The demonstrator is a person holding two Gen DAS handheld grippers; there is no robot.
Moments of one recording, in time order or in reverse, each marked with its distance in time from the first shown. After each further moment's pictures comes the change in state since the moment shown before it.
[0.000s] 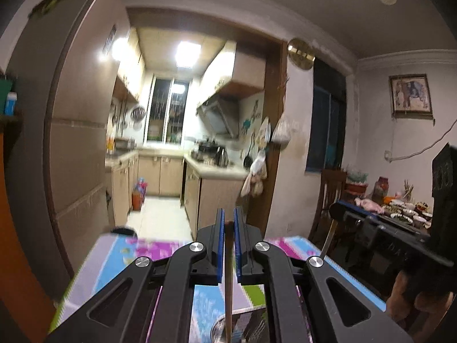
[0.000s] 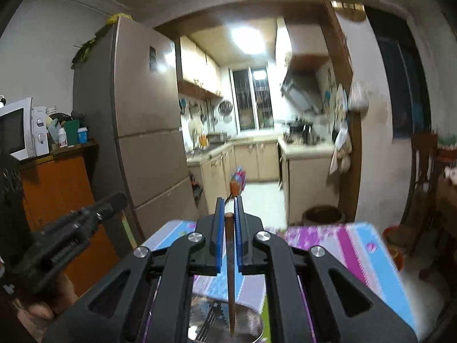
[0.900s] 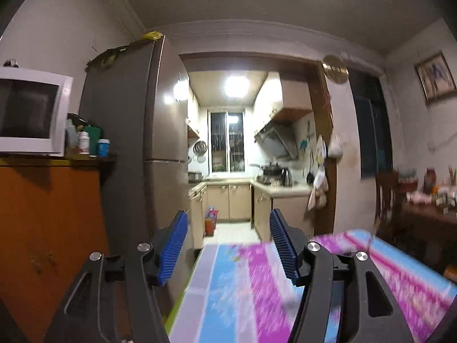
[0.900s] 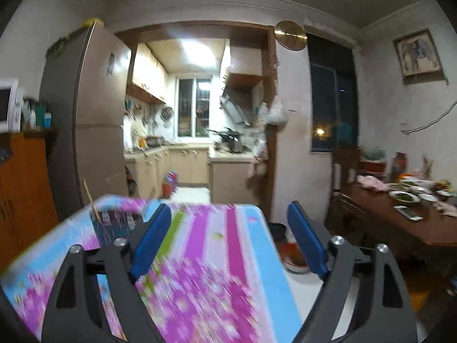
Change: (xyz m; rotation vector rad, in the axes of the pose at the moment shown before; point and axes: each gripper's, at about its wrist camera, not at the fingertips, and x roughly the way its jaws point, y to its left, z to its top) left arm -0.244 0.053 -0.022 0.145 -0.148 0.343; right arm -0.266 -0.070 -0.086 -0.103 -0.060 -0.369
